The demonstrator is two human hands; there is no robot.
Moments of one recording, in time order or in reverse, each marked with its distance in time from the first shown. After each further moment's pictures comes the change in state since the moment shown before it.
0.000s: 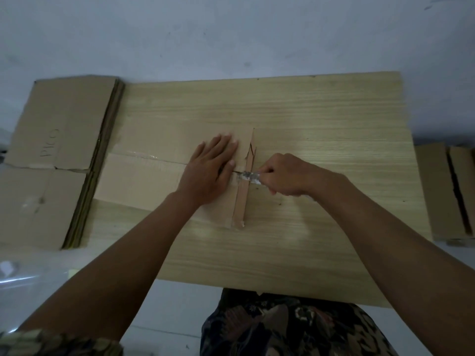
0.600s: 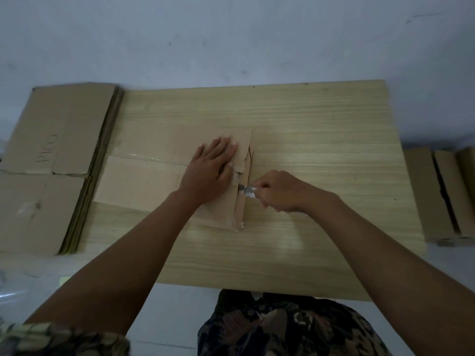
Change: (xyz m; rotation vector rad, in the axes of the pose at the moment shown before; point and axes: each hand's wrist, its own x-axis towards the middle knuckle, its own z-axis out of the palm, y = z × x) left_hand 0.001 0.002 -0.008 -0.024 -0.075 -0.030; right_hand -0.021 -0.003 0.028 0.051 0.019 -0.006
